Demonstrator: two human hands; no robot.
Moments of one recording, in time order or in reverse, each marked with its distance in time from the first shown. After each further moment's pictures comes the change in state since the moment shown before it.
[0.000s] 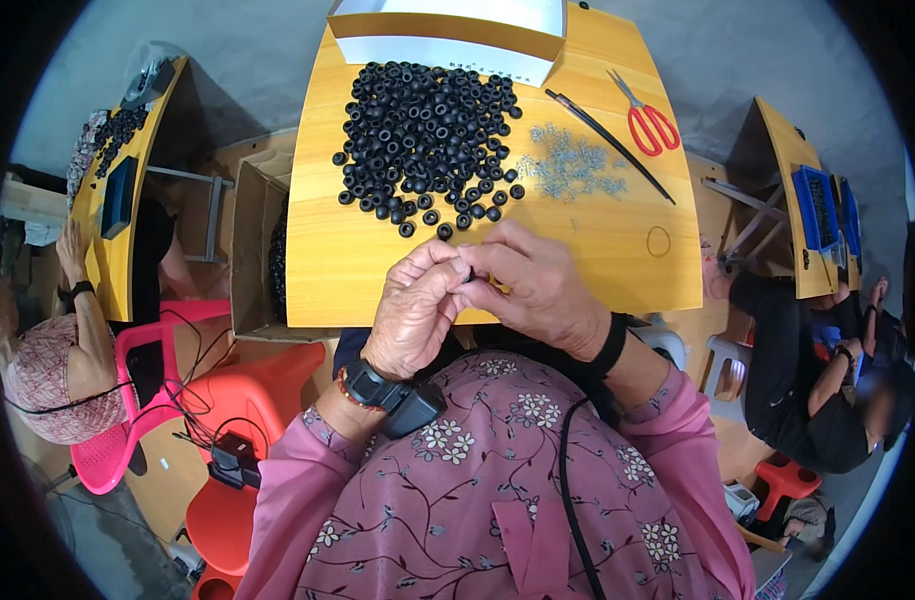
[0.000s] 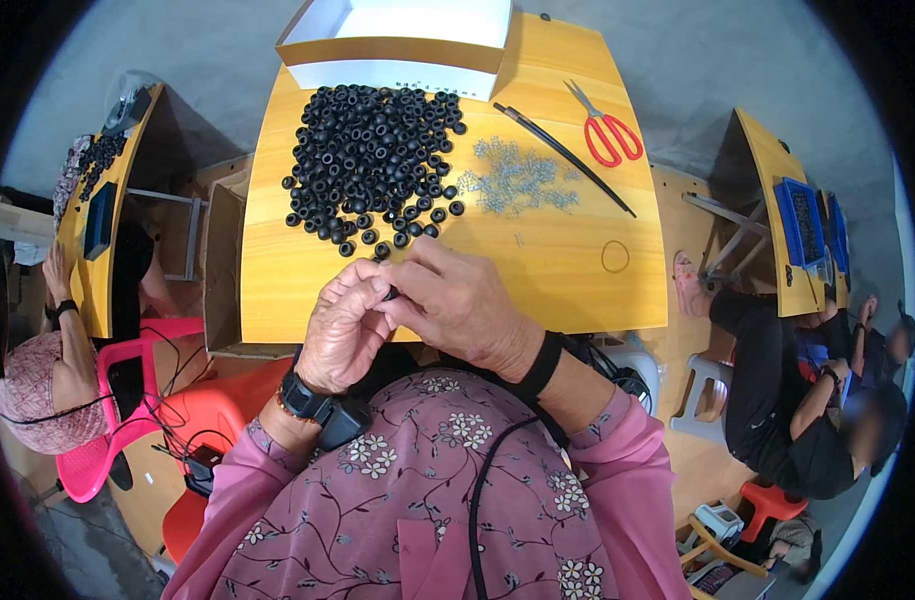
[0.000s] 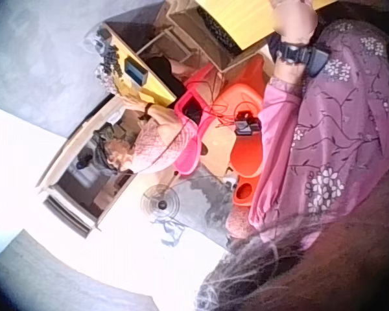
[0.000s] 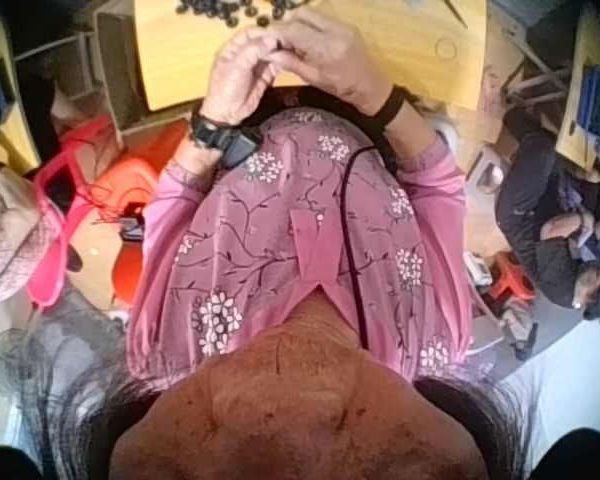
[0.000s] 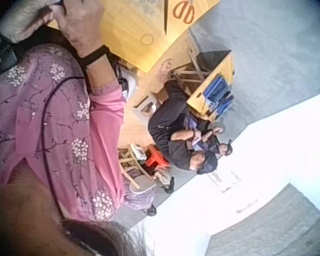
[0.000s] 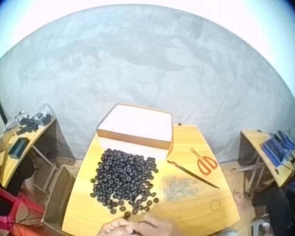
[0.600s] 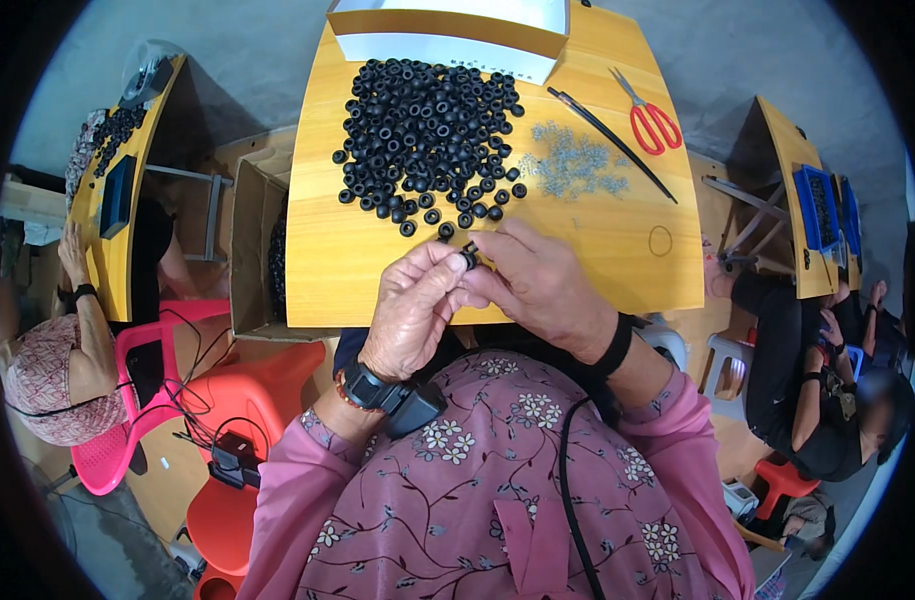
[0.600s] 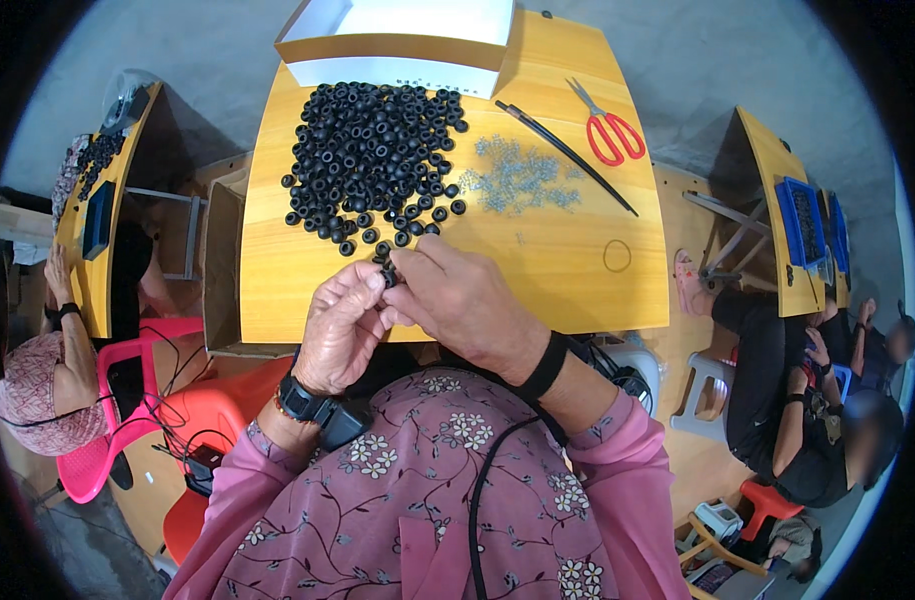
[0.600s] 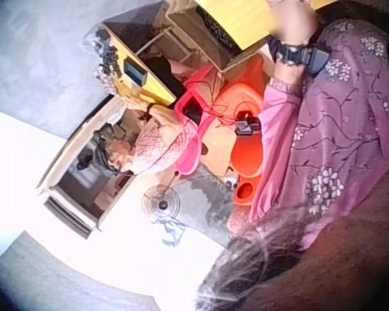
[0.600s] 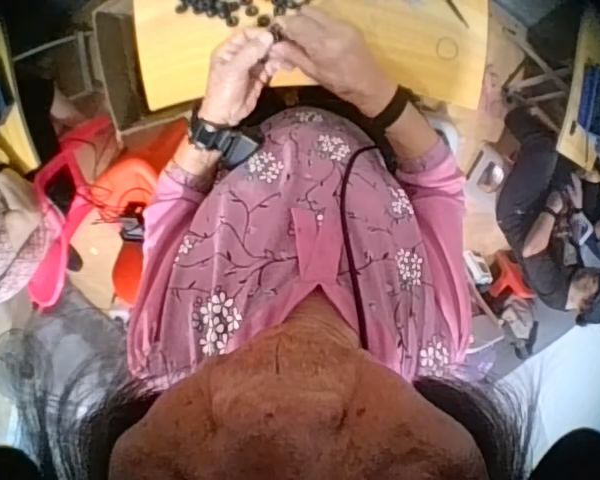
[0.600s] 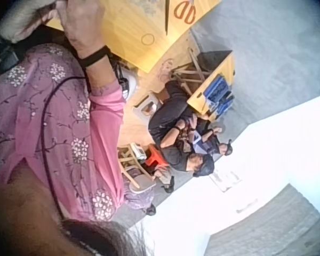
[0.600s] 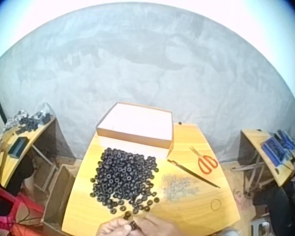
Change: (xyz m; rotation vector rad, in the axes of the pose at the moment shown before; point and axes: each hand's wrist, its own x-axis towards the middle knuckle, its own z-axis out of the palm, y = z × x) left_hand -0.004 0.008 0.011 0.091 0.052 0.005; right_hand 0.001 -0.001 -0.004 -0.071 -0.045 0.018
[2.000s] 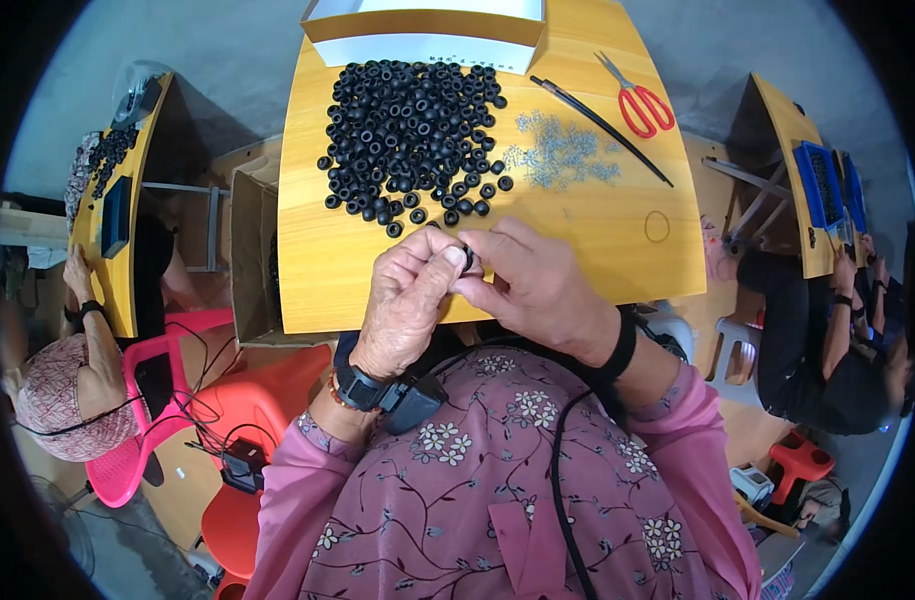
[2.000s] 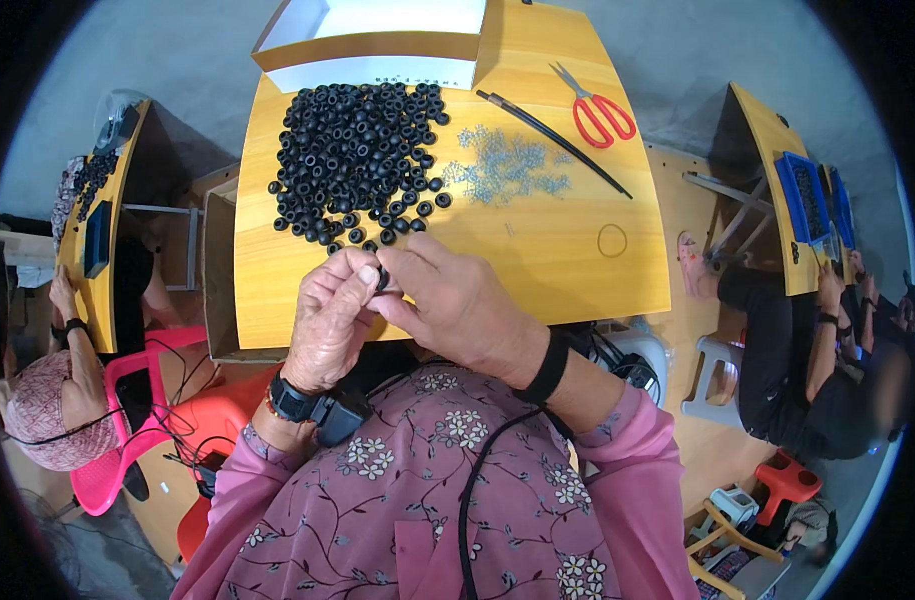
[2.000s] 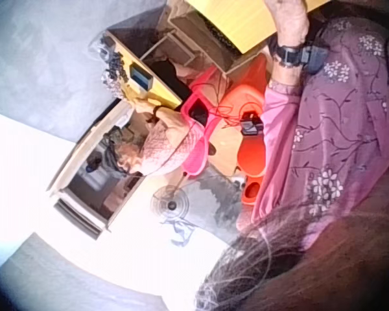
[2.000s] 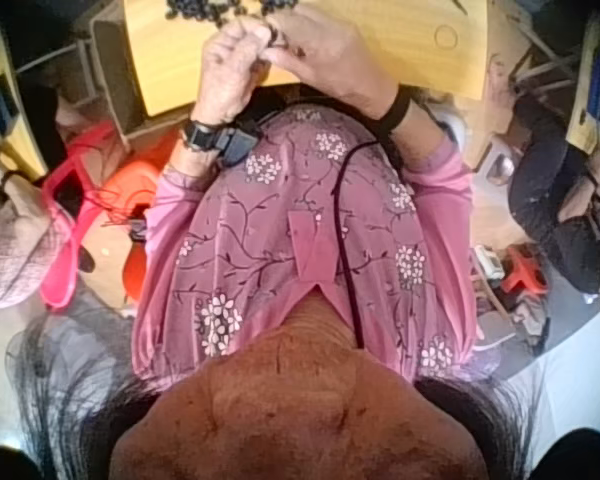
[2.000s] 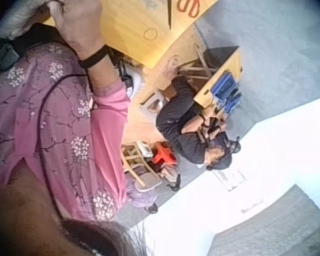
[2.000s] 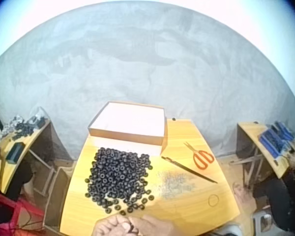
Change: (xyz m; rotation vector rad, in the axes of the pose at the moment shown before) left_hand 0.008 0.005 0.010 0.245 -0.124 0.110; right_hand -0.007 -0.009 -0.005 0.107 0.056 0.097
